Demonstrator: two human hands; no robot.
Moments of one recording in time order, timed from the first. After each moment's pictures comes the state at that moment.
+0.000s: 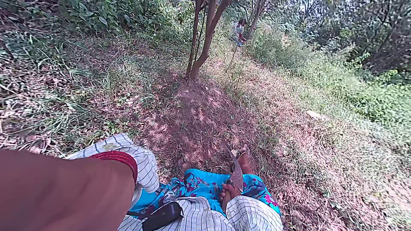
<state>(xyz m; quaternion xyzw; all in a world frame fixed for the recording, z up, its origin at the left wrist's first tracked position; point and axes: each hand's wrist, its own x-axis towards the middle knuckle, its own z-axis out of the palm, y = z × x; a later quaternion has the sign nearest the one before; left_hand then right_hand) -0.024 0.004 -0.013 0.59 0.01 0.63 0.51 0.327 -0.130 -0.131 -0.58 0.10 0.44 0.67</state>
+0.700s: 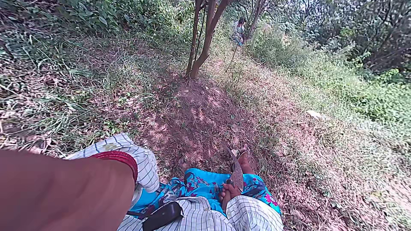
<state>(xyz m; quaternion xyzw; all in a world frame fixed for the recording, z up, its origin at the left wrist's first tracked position) -0.029 -0.001 -0.024 0.50 0.03 0.66 0.56 0.343 -0.112 -0.086 -0.56 0.04 0.38 0.73</state>
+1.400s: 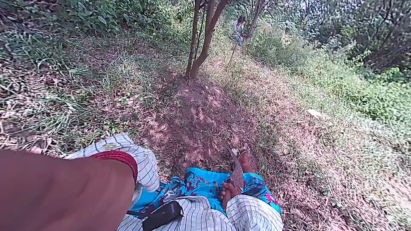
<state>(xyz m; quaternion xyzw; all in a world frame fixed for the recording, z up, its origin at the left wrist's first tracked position) -0.026 -0.001 -0.016 0.51 0.03 0.65 0.56 0.420 -0.106 -0.135 -0.50 -0.09 0.38 0.77</state>
